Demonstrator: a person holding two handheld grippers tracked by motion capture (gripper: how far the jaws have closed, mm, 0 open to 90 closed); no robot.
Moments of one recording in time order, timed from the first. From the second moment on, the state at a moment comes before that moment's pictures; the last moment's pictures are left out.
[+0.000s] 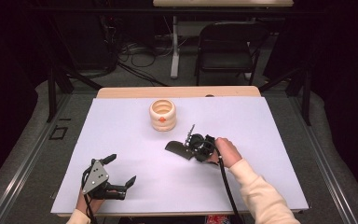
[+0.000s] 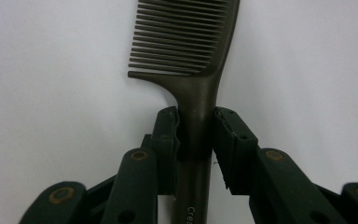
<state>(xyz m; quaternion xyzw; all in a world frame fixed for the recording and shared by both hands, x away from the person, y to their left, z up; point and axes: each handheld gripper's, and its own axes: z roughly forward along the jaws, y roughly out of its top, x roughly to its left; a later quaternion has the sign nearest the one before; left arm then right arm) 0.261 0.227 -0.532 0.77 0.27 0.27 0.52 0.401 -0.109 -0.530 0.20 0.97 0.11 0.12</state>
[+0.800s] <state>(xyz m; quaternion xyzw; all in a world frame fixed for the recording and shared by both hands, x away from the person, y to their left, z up) 0.261 0.227 -0.532 0.77 0.28 0.27 0.51 0.399 -0.124 -0.516 0.23 0.95 0.16 0.11</state>
